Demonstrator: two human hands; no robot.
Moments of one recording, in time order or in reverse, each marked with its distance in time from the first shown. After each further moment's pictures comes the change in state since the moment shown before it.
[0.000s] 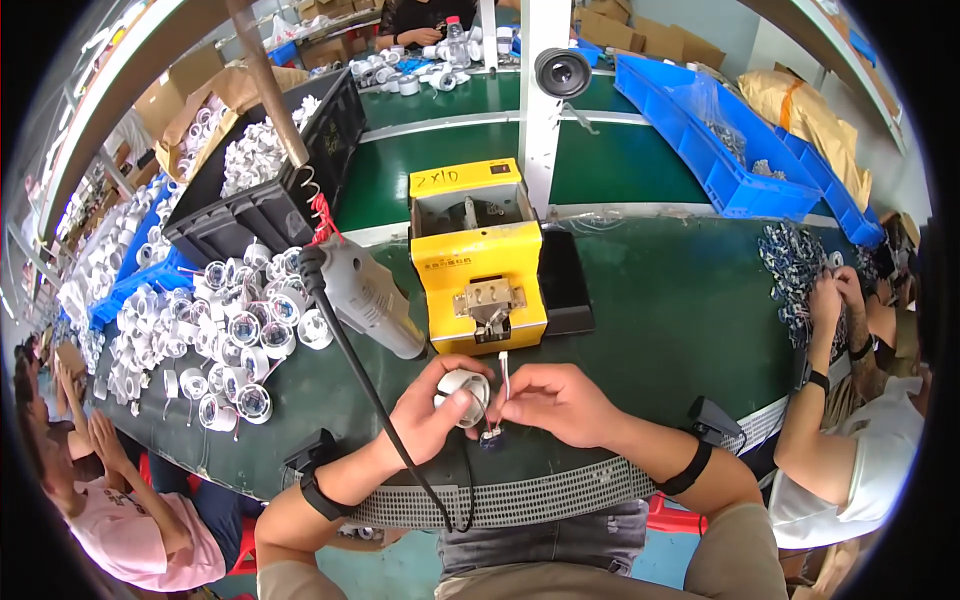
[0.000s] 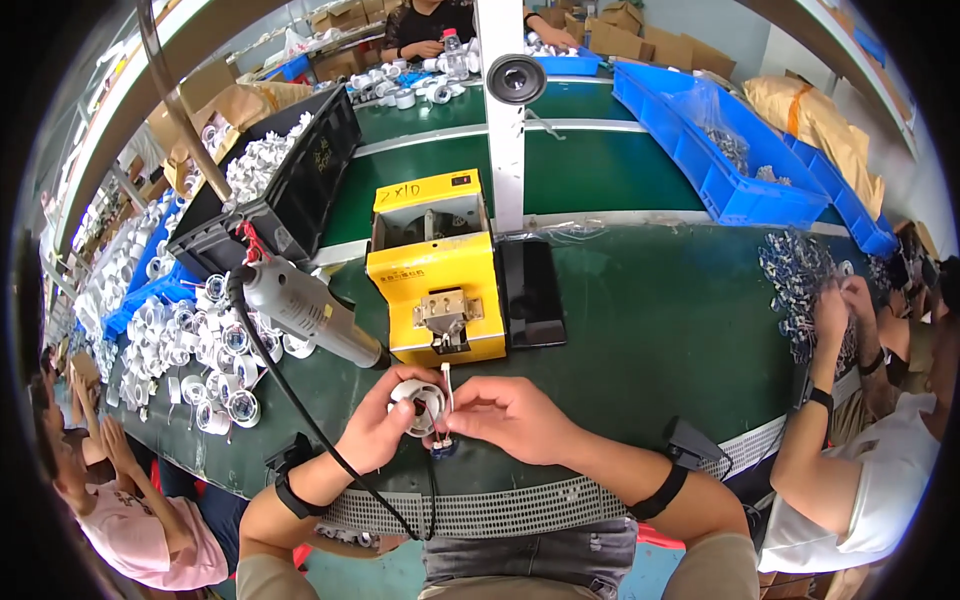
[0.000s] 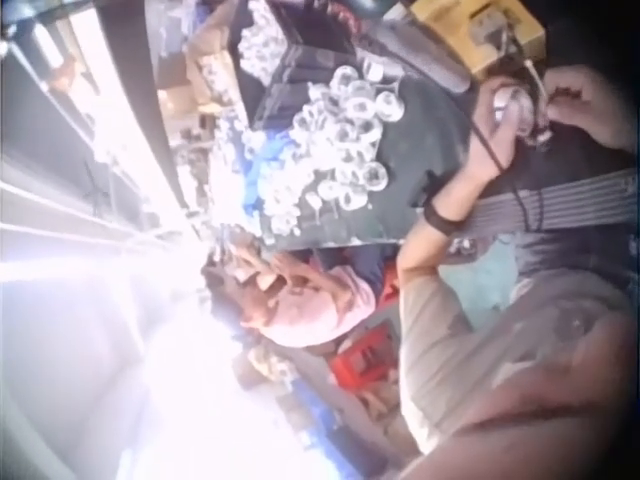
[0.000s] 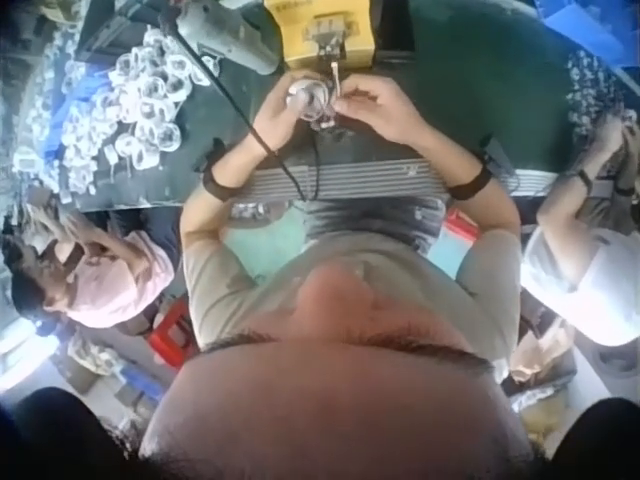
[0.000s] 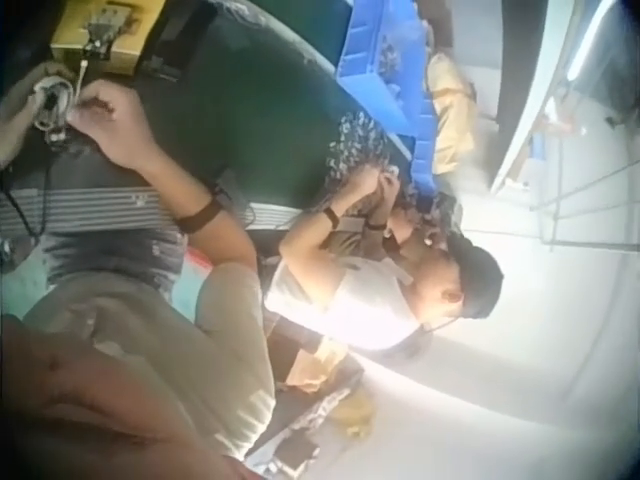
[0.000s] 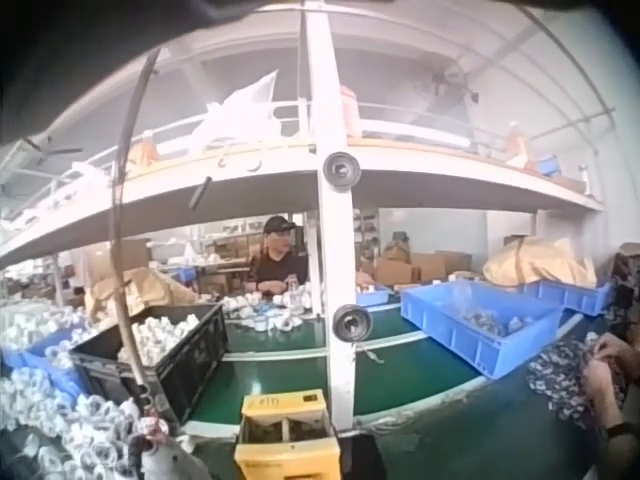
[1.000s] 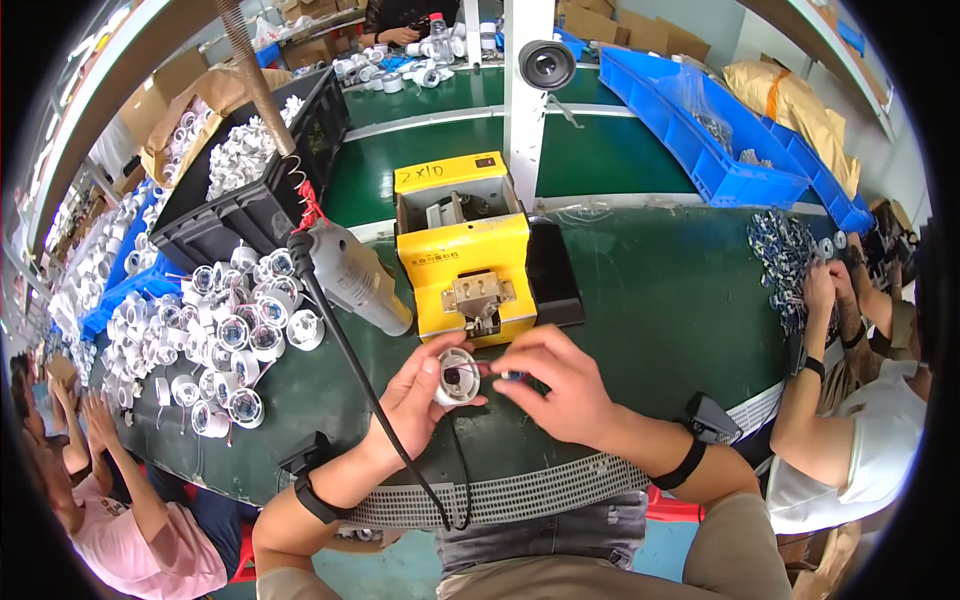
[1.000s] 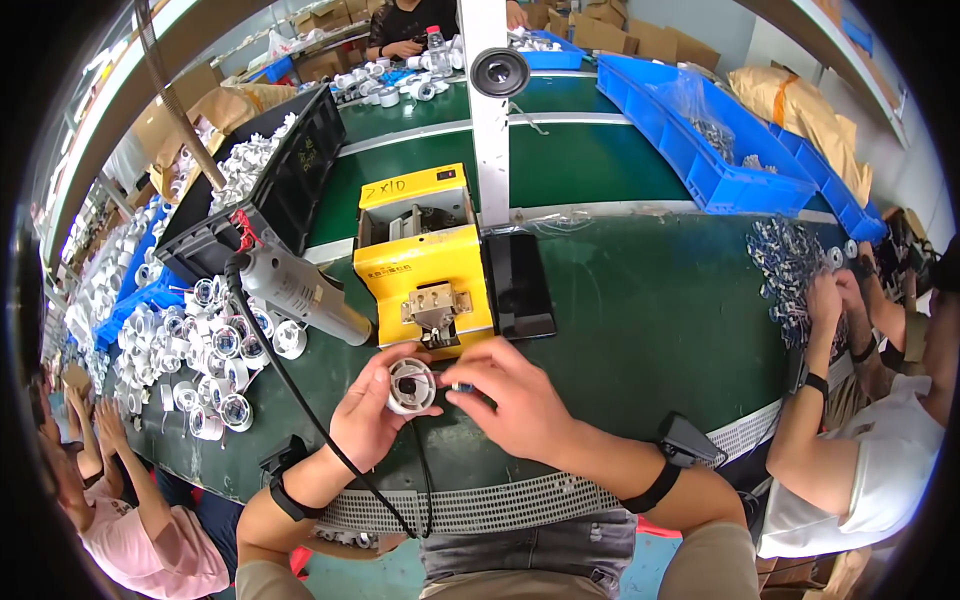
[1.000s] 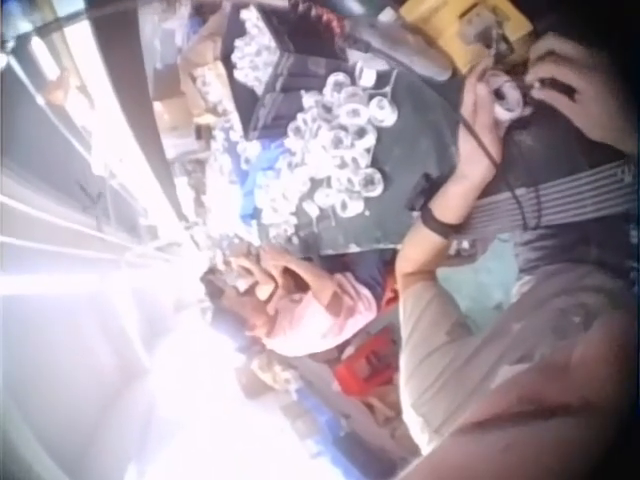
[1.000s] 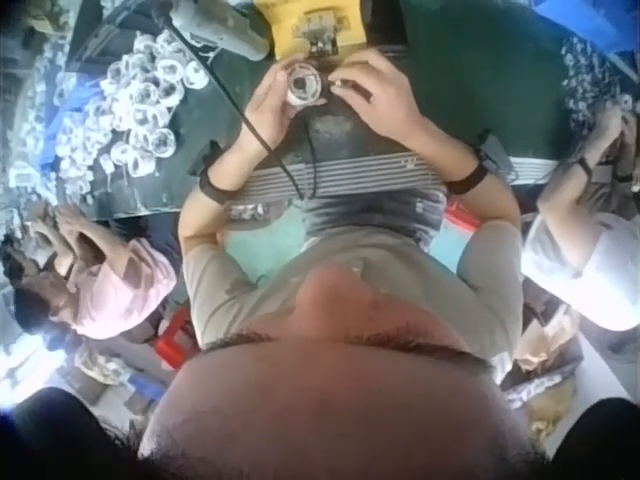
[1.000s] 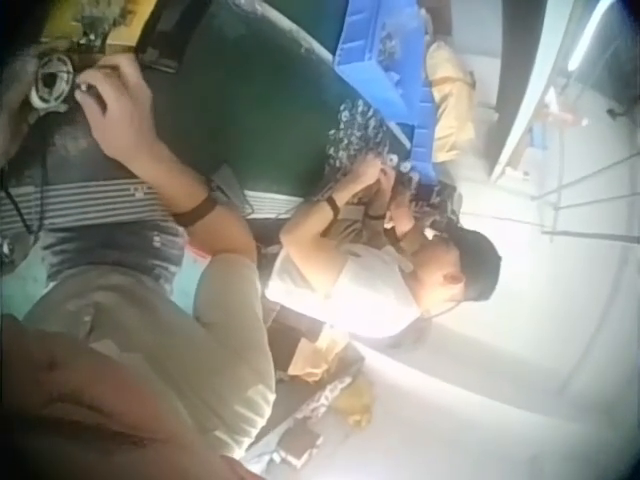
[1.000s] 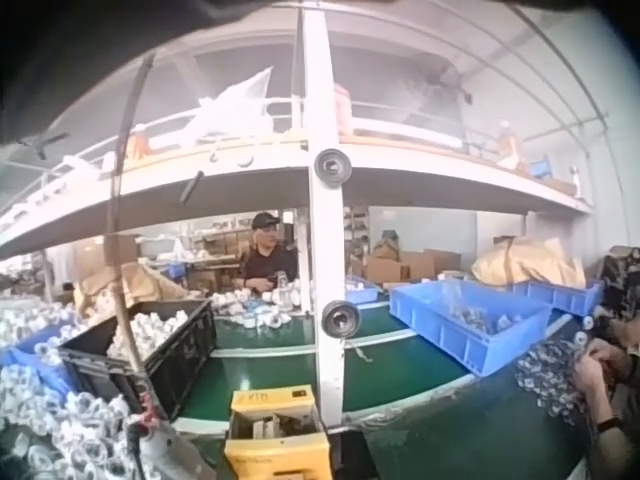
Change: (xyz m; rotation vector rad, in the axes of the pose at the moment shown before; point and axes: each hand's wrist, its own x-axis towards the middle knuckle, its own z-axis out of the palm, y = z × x) left_hand 0.005 -0.001 0.005 -0.344 0.116 -0.056; right_hand 0.005 -0.012 0.012 -0.897 0.507 -0.464
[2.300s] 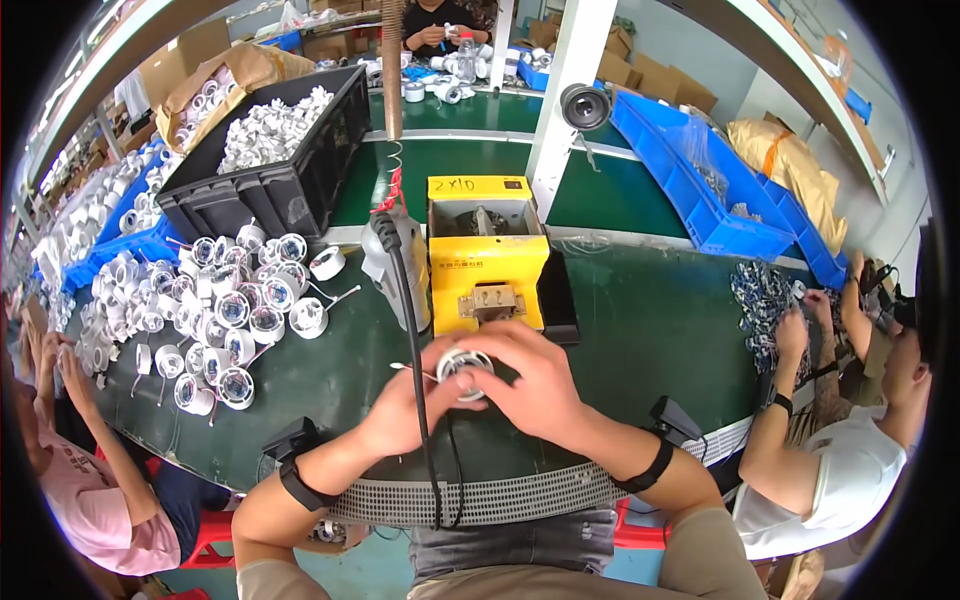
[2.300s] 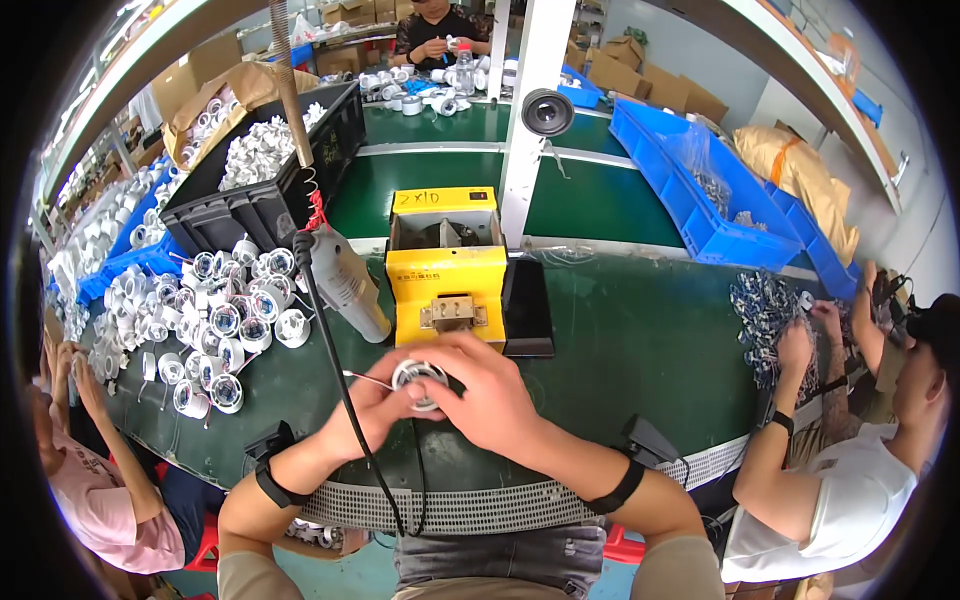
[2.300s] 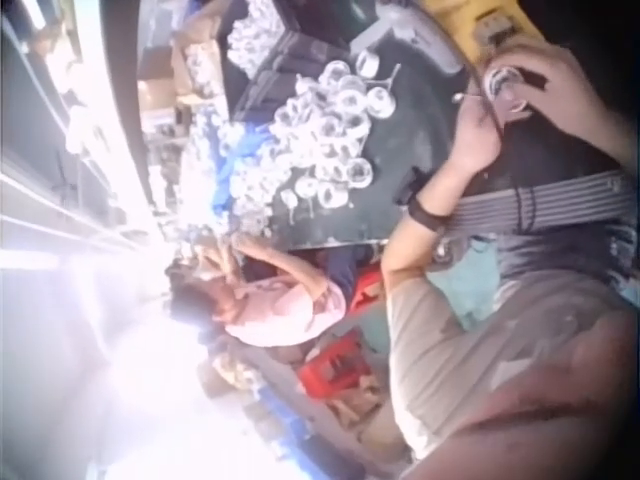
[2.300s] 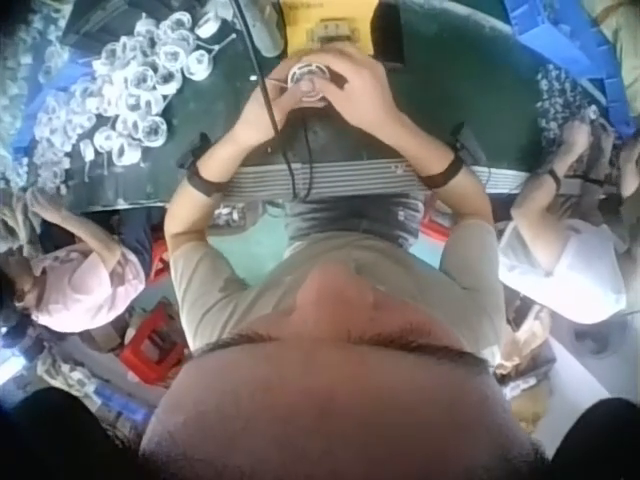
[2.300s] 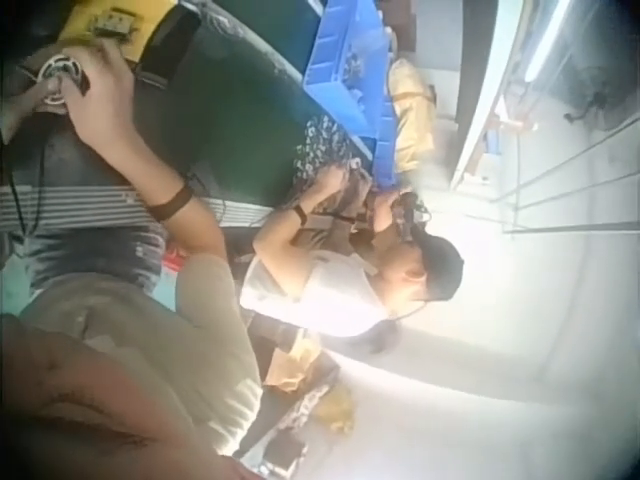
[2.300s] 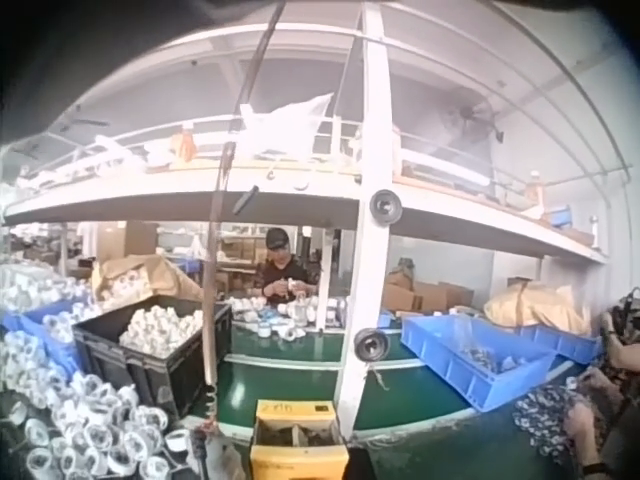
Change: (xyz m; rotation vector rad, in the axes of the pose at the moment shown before) left_hand 0.001 0.011 -0.008 0.220 -0.101 0.006; right_hand 0.030 -0.018 0.027 -0.092 -0.108 -0.096
